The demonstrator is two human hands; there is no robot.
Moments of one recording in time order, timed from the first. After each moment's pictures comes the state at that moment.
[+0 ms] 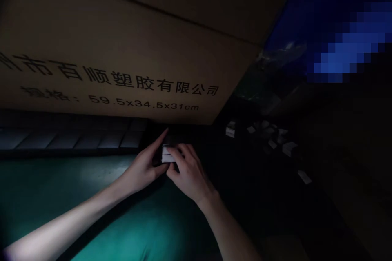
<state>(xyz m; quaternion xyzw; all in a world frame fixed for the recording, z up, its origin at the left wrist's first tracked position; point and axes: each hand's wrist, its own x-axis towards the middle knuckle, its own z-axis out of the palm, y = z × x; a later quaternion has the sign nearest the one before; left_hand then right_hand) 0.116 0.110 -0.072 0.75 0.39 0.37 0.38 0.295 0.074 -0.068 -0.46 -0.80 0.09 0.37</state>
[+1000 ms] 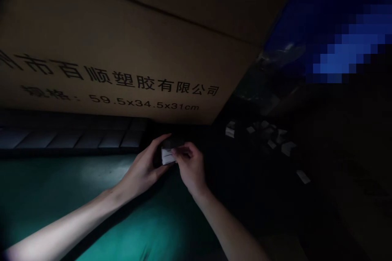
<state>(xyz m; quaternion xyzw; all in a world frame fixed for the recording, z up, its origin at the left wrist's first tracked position) 0.119 0.099 -0.066 0.78 0.38 0.39 0.32 0.281 0.085 -0.081 -0.51 -0.46 0.45 0.57</state>
